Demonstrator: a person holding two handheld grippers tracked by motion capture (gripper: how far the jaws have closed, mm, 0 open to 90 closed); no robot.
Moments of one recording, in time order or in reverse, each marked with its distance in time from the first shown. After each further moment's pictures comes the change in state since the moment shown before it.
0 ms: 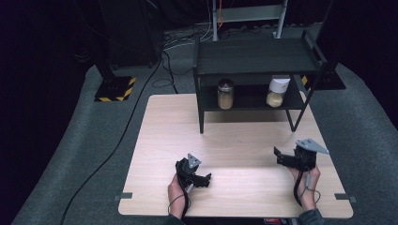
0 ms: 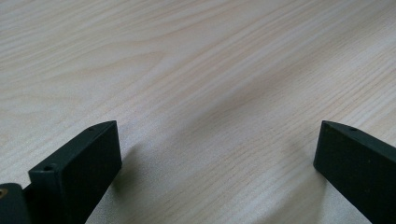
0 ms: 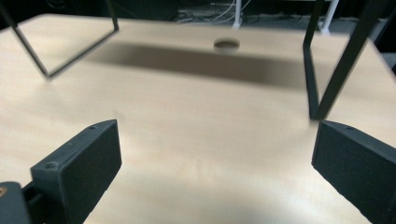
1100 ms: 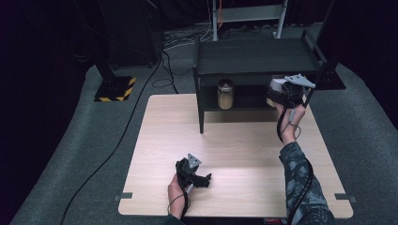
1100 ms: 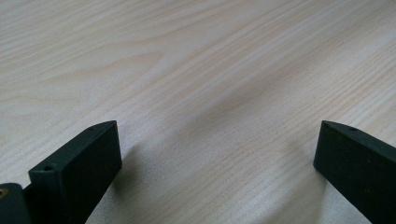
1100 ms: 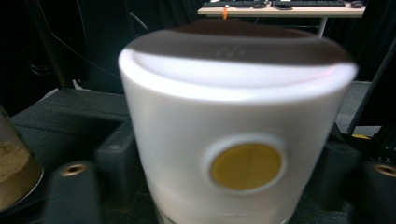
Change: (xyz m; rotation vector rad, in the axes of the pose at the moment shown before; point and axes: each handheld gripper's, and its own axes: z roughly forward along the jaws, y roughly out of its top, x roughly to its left) left arm 0.001 0.000 0.000 0.000 -0.007 0.006; right arm 0.007 0.169 0.095 -0.193 -0.047 -0.008
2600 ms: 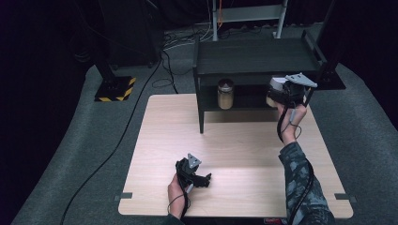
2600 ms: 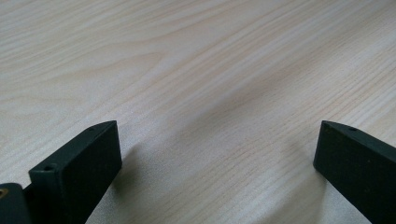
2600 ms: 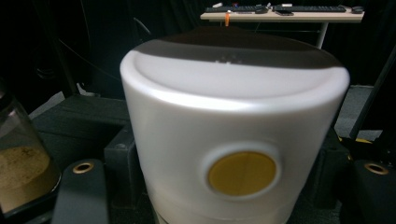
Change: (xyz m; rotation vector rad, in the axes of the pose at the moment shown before) left arm 0.000 0.000 0.000 0.000 0.003 -0.002; right arm 0.003 0.006 -0.010 -0.019 0.004 -0.007
